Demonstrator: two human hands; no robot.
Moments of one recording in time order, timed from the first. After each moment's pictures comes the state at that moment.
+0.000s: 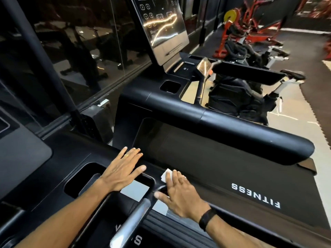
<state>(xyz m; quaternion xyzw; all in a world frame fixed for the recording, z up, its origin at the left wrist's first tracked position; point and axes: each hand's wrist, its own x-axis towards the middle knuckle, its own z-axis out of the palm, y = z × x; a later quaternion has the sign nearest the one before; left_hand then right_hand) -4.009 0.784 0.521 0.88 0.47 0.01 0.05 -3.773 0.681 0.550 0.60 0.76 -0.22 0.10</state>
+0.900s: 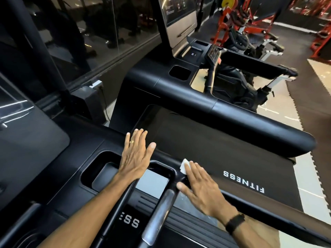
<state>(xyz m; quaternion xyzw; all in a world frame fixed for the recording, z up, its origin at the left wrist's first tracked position) -4.016 0.791 0.504 0.78 0.57 0.23 0.15 -3.788 0.670 0.531 0.64 0.75 -0.17 0.06</state>
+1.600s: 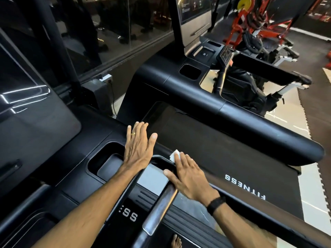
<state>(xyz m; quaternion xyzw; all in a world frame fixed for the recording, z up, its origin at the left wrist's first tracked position) -4.016 0.791 0.505 0.72 0.61 0.31 0.13 -3.825 0.706 0.530 0.62 0.76 -0.16 0.08</state>
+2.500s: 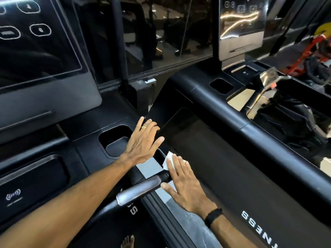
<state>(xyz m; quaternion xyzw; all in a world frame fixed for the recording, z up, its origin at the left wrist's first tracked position) -3.993 0.752 0.523 0.74 0.63 0.23 -0.07 -3.758 0.703 0.498 0.37 0.92 -0.11 -0.02</state>
